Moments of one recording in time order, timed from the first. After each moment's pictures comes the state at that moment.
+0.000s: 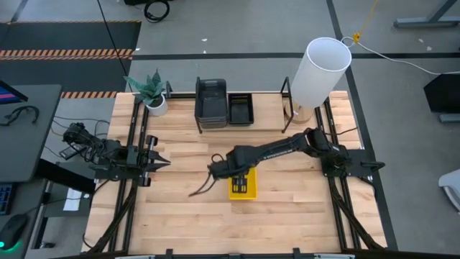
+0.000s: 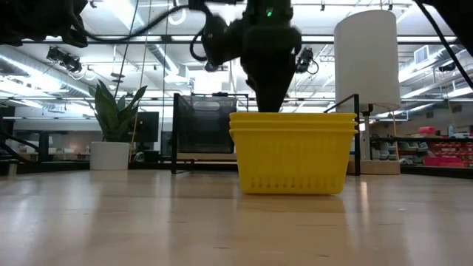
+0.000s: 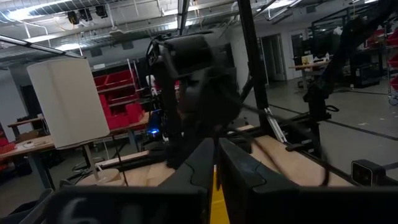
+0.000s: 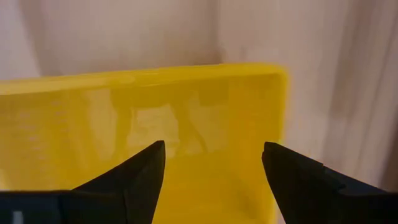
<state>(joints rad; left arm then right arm) -0.48 0.01 0.07 0.16 -0.35 0.28 0.19 2.22 1.98 -1.31 0.14 0.28</state>
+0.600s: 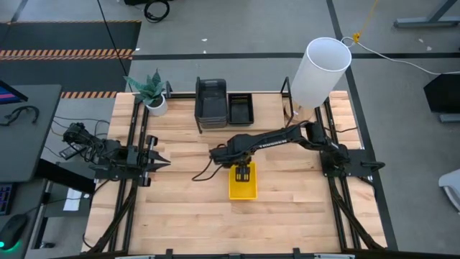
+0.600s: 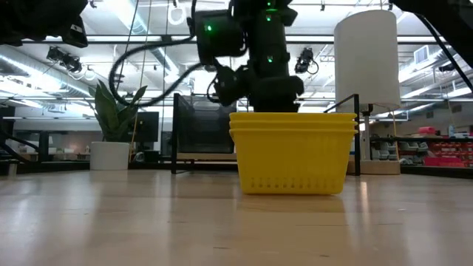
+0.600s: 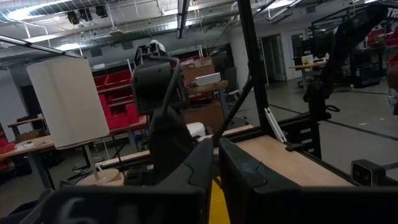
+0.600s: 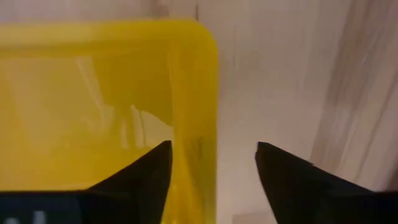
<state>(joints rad) -0.48 0.01 0.07 0.16 -0.35 0.28 0.05 2.22 1.86 -1.25 0.07 0.13</state>
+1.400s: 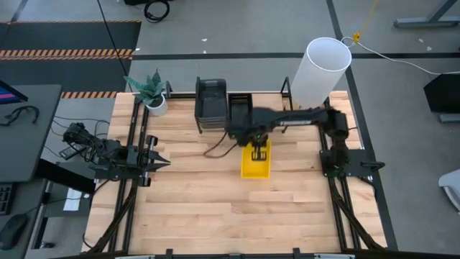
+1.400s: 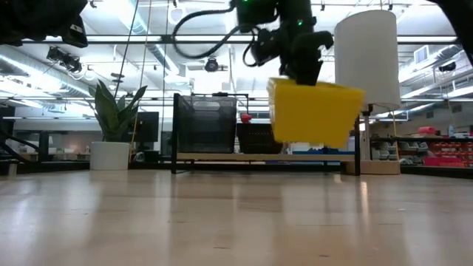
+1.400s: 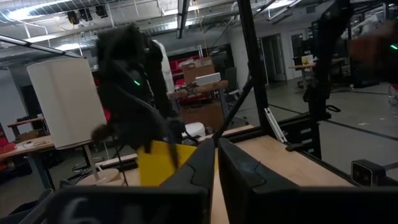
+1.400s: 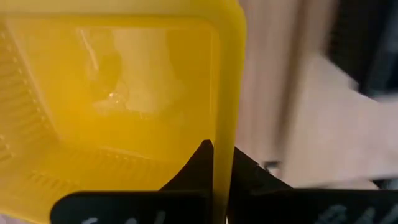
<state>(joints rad) -0.48 0.01 0.07 0.16 -0.35 0.28 -0.07 1.98 1.80 -1.47 0.12 0.00</state>
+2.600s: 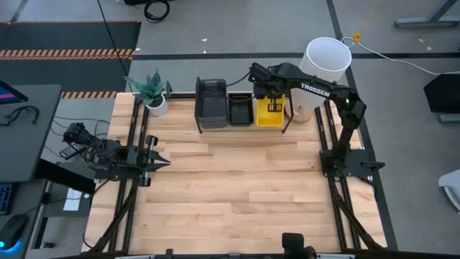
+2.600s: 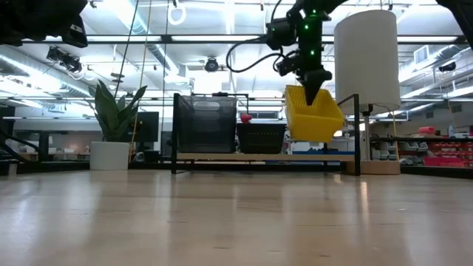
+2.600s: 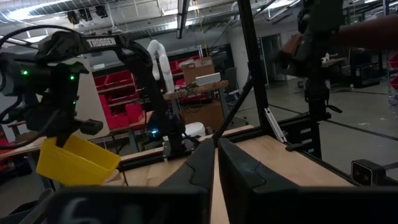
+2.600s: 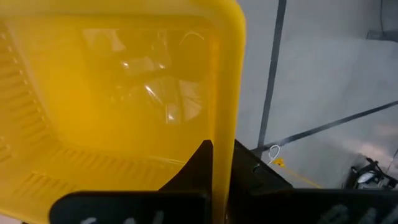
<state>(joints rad) -0.48 0.01 0.07 0.16 -0.35 0.28 -0.54 1.80 1.73 -1.28 0.44 -0.54</state>
